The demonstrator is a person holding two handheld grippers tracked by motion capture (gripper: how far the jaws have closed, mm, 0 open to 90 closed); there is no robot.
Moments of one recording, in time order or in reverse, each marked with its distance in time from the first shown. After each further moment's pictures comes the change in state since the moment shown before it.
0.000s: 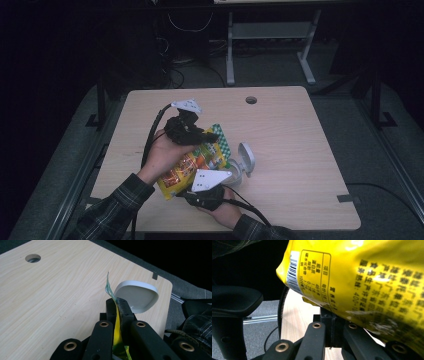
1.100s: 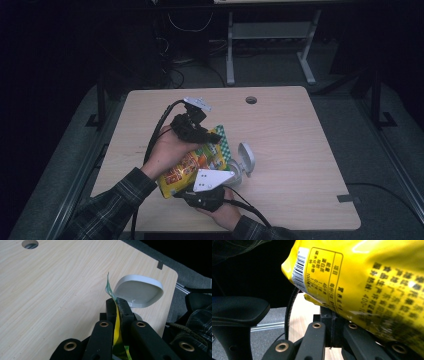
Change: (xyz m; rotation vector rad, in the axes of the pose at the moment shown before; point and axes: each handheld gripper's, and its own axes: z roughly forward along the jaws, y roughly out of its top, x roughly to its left) left arm -0.002 0.014 0.009 0.129 0.018 -0.005; right arm 0.004 0.005 -0.004 -0.057 0.027 0.026
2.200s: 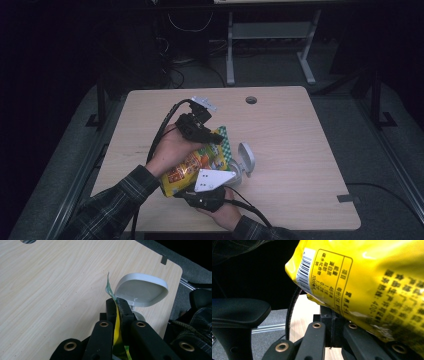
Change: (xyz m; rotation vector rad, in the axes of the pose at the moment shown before) left arm -0.002 0.007 0.008 0.051 0.015 0.004; right arm 0.000 -0.001 -0.002 -0.013 0.003 0.009
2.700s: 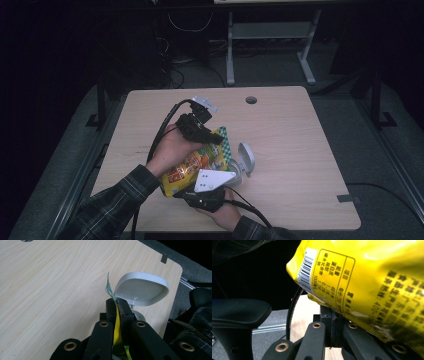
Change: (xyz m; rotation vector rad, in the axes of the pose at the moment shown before) left arm 0.001 0.000 0.002 0.009 -0.004 0.001; right arm 0.001 0.000 0.000 -0.004 0.004 0.000
